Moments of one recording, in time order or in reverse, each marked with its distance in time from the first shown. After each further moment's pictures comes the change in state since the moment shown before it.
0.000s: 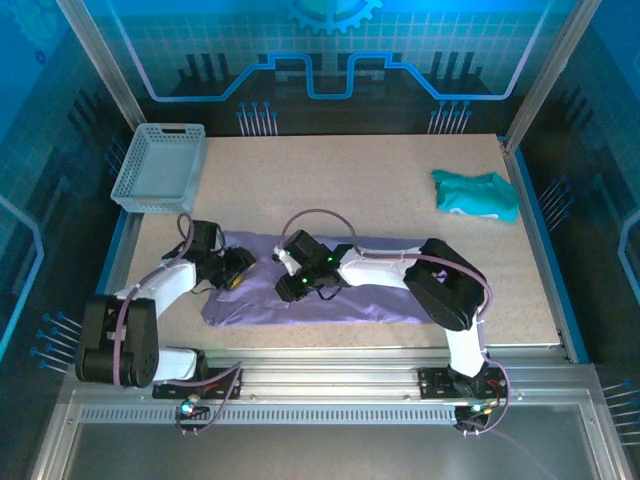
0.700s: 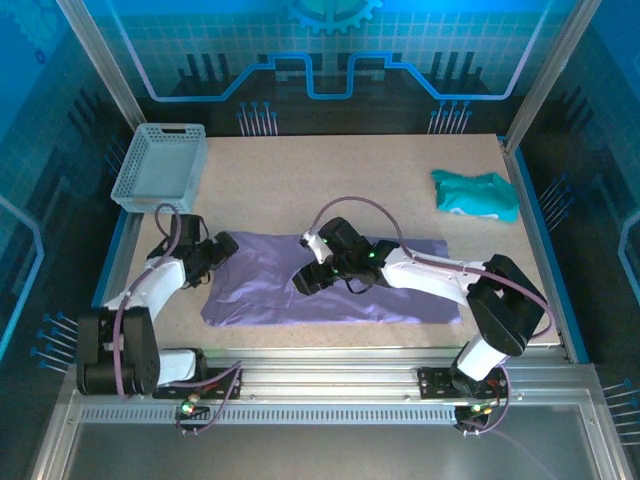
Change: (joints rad) left arm 0.108 -0.045 0.063 -0.064 -0.256 0.118; right arm -0.098 -0.350 -0.210 0.004 0.005 -0.084
